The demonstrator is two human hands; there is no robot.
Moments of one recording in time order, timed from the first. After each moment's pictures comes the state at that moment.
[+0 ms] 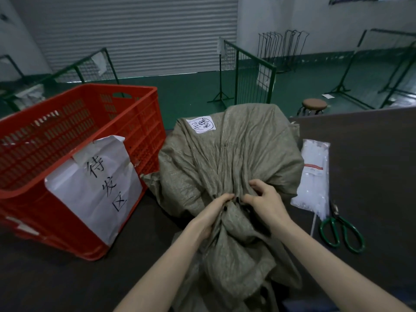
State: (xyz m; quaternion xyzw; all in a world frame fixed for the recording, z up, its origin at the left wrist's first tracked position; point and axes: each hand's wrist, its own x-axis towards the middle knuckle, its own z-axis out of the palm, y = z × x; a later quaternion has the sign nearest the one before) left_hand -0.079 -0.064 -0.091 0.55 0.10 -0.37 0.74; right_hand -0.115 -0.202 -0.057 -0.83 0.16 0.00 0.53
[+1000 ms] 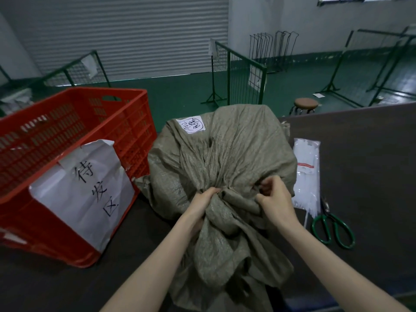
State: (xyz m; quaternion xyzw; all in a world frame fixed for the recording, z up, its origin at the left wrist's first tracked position) left_hand -0.061 -0.062 -0.087 0.60 0.13 -0.22 0.76; right_hand -0.120 -0.233 -0.059 -0.85 0.18 -0.11 0.49
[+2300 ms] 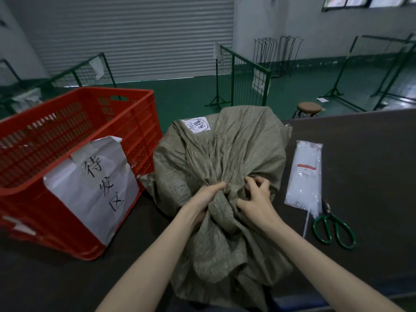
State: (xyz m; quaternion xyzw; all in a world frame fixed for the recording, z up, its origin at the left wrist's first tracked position) left_hand -0.066 -0.061 -0.070 0.58 0.07 -0.29 0.76; right_hand -0.128 -0.194 -0.051 -0.87 0.09 -0.02 0.48
